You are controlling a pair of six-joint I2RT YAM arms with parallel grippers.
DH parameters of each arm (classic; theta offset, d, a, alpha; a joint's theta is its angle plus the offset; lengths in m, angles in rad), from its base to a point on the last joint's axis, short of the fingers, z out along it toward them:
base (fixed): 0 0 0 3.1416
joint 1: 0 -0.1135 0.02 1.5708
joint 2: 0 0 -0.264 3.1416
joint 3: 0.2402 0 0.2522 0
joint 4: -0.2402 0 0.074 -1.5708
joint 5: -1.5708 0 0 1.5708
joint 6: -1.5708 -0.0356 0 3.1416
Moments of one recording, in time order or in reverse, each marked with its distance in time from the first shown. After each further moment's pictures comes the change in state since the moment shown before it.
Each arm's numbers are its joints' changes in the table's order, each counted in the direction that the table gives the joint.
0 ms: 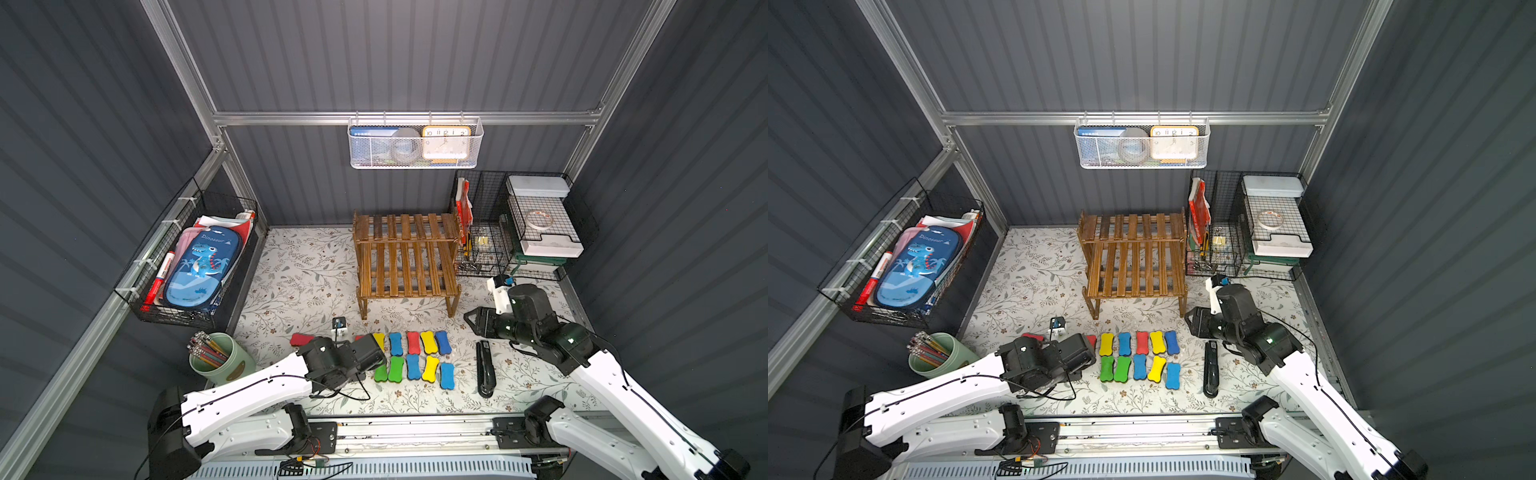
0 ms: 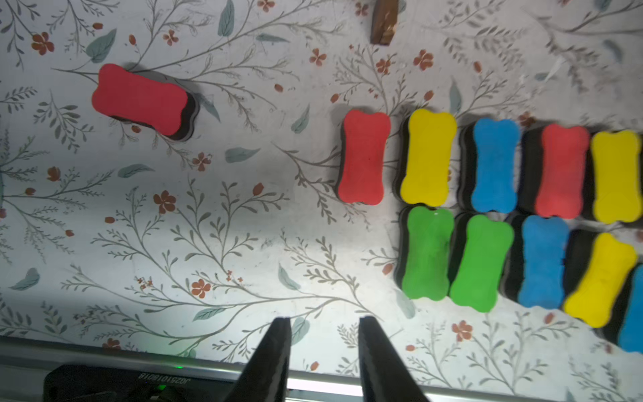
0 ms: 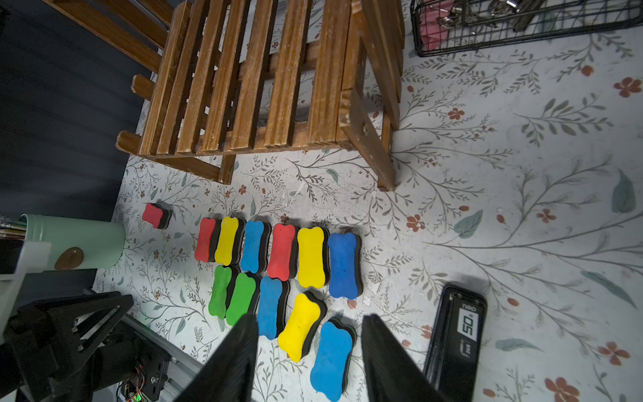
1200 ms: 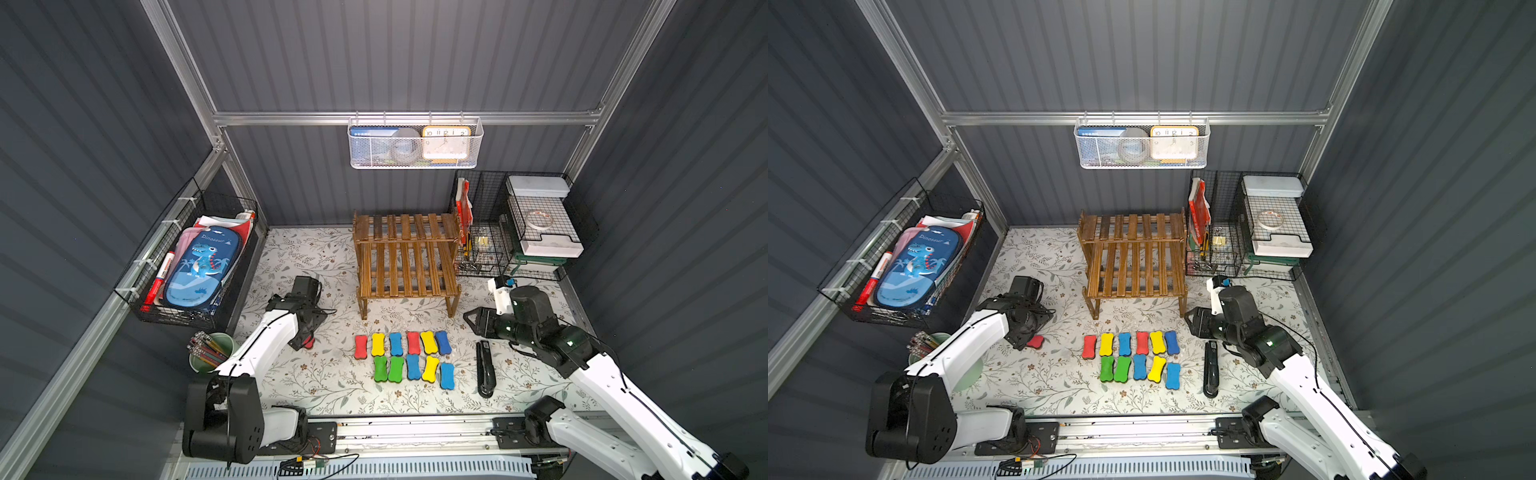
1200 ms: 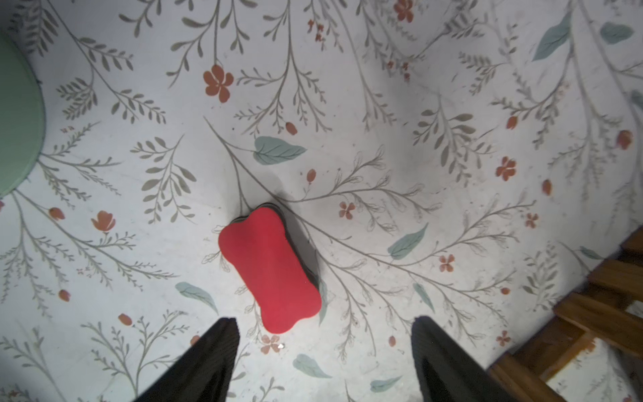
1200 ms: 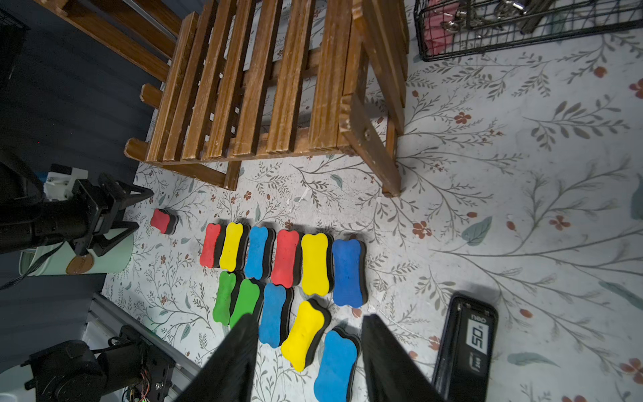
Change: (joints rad) left arm -0.943 0.273 -0.050 0.381 -0.177 -0.140; right arm 0.023 -0.021 -0.045 0.063 0.026 -0.006
